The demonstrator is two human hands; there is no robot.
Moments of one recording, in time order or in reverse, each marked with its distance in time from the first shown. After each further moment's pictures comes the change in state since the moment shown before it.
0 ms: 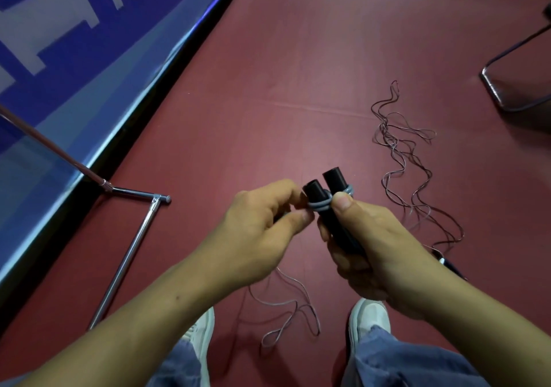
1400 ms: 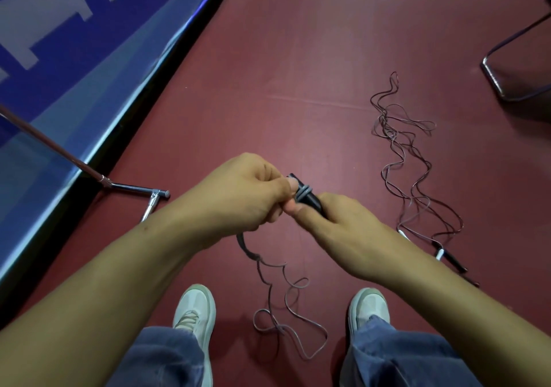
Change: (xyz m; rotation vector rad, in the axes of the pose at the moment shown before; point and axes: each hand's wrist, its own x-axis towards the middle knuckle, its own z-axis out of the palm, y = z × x) left_hand 0.028 0.017 -0.024 -0.040 -0.215 -0.370; right_hand 0.028 0.003 0.007 -0.879 0.109 -0.096
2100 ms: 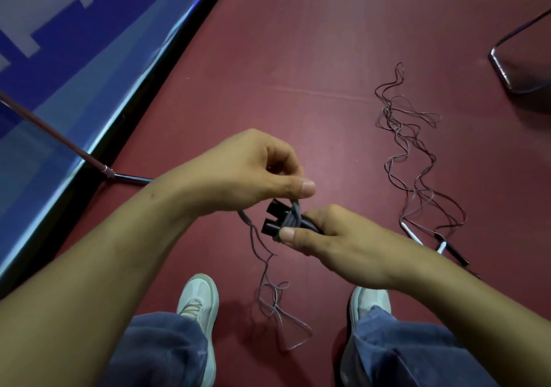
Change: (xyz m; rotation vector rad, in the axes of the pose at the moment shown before) left_hand 0.007 0.002 -0.018 0.239 -0.070 0.215; right_hand -0.010 0.003 0.008 0.054 -0.279 -0.063
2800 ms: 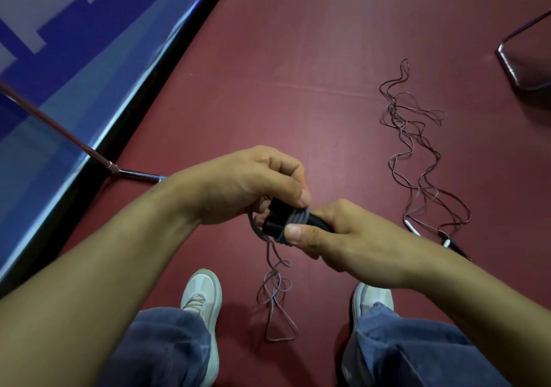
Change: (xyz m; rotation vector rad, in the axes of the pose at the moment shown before) left_hand -0.005 -0.011 0.009 -0.520 -0.288 -0.067; right_hand -0.010 -0.009 -0.004 0.152 -0.049 -0.112
